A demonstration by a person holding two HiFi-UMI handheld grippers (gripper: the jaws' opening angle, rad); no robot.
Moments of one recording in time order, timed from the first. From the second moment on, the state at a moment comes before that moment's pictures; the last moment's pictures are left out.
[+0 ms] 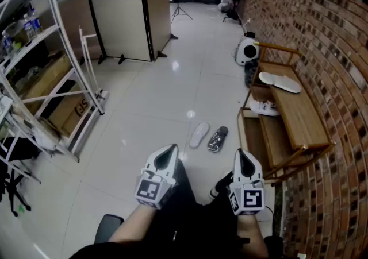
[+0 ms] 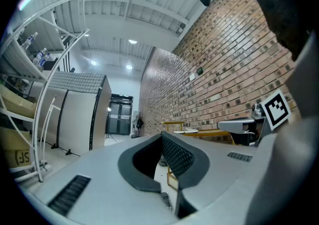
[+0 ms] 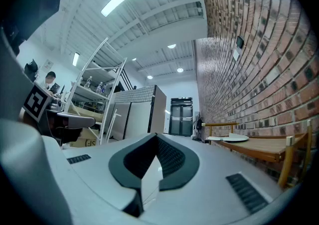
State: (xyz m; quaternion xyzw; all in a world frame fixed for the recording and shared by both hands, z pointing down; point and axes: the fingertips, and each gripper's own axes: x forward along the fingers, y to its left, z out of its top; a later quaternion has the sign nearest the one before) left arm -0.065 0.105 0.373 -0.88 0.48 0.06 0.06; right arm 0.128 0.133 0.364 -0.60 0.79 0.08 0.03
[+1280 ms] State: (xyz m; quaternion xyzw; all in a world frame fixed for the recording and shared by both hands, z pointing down) left arm -0.124 0.097 0.341 -0.88 0.46 0.03 0.08; right arm 0.226 0.154 0.336 -0.63 0.77 0.08 -0.02
